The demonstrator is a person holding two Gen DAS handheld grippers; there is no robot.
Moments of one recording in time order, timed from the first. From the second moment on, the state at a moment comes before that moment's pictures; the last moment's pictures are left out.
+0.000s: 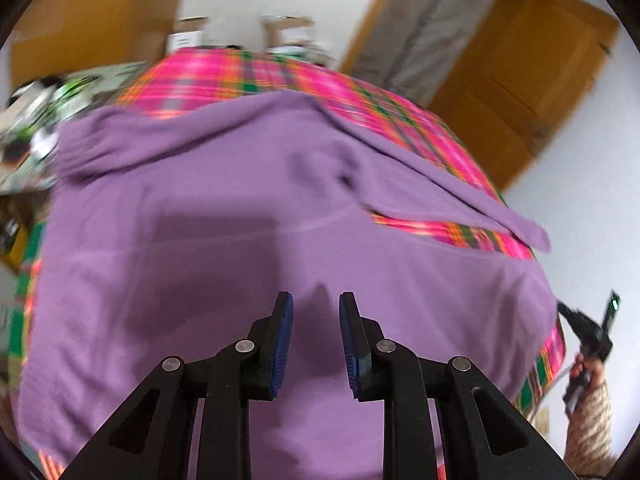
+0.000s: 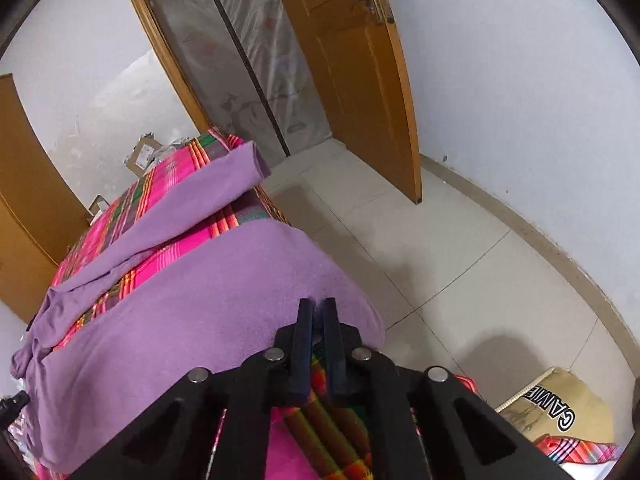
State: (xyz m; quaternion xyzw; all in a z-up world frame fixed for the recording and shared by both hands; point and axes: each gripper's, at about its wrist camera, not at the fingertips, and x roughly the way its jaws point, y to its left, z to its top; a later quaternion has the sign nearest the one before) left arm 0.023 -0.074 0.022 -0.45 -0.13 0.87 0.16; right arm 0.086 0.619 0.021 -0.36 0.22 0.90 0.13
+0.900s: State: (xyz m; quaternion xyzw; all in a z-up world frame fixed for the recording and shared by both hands) left arm 0.053 -0.181 -0.005 -0.46 -0.21 0.86 0.05; right arm 0.091 0.546 0.065 -0.34 0.12 0.92 0.15
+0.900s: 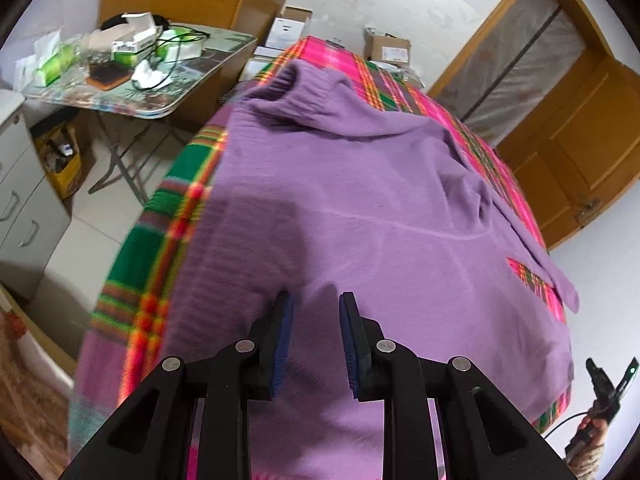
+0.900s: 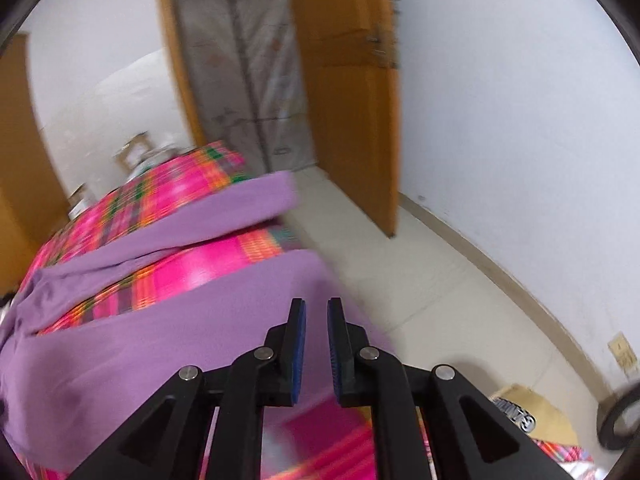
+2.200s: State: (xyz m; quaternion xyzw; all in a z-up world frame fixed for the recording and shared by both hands) left arm 0.015 -0.126 0.057 -0.42 -0.14 0.88 0.13; right arm -0.004 0.276 0.067 -0.40 -0.04 0.89 -0.21
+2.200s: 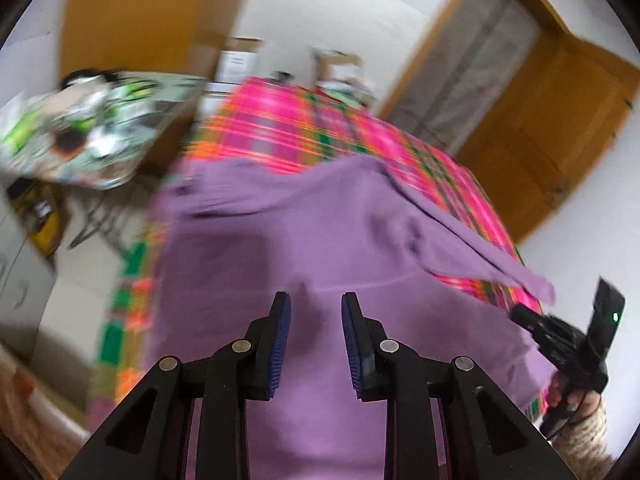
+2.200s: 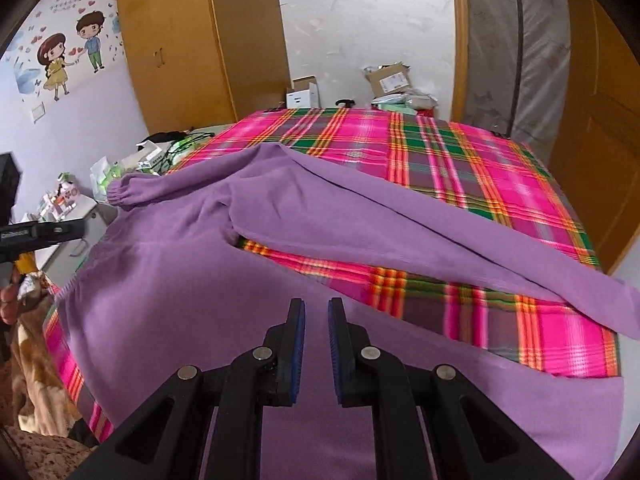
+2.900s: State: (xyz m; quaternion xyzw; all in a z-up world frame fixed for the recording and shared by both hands) left arm -0.078 0.033 0.006 -0.51 0.03 0.85 0.15; right arm -0.043 0.302 0.039 -0.43 0.06 0.88 -0.20
